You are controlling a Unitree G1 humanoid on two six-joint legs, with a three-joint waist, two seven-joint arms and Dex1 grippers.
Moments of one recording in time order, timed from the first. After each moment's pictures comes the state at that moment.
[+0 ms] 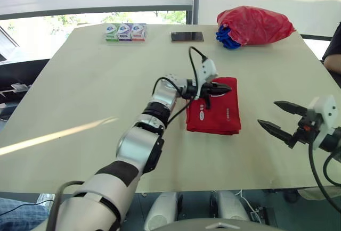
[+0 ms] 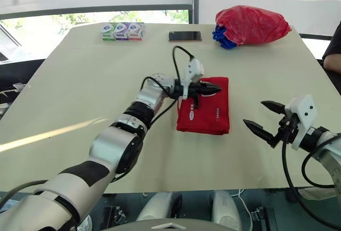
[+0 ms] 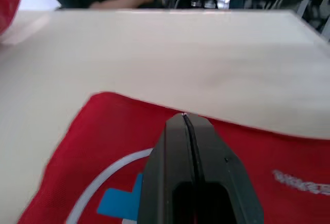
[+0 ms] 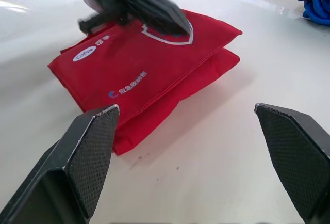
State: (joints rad) left arm -1.09 0.14 -0.09 0.95 -0.09 -0.07 -1.23; right arm 0.08 -0.75 -0.36 -0.48 0.60 0.55 0.78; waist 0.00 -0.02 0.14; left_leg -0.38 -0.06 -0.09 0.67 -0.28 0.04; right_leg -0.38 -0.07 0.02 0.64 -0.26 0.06
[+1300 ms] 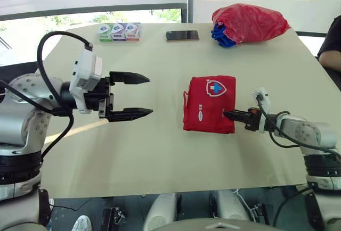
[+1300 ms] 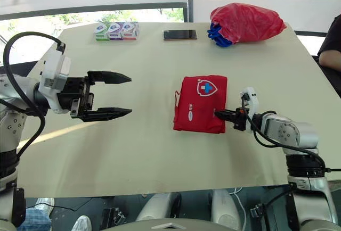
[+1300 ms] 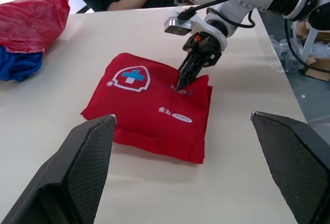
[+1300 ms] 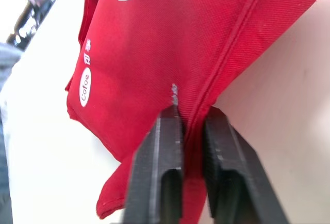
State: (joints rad) left arm -0.43 0.96 0.23 -0.26 -0.66 0.56 -1.34; right arm -0.42 -0.45 -0.13 0.01 0.70 1.05 0.66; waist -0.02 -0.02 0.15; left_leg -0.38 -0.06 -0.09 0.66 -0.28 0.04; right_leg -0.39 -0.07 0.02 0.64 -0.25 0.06
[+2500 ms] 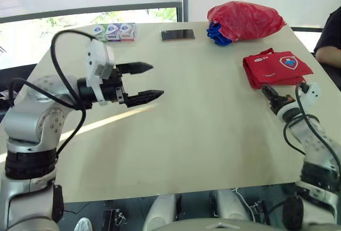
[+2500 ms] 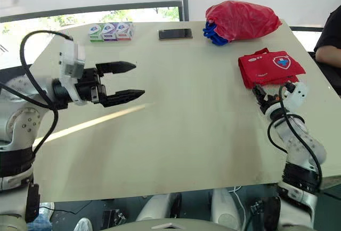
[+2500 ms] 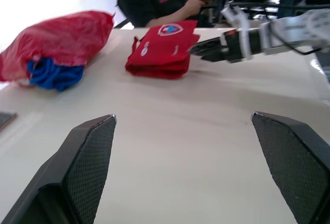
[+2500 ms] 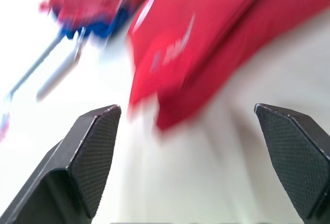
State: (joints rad) left arm -0.44 0.85 0.20 -0.28 -0.67 0.64 -1.04; right arm -0.33 -0.28 -0.50 -0.10 0.82 0.82 0.04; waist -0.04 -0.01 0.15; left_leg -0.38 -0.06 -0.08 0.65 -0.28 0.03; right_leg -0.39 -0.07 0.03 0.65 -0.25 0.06
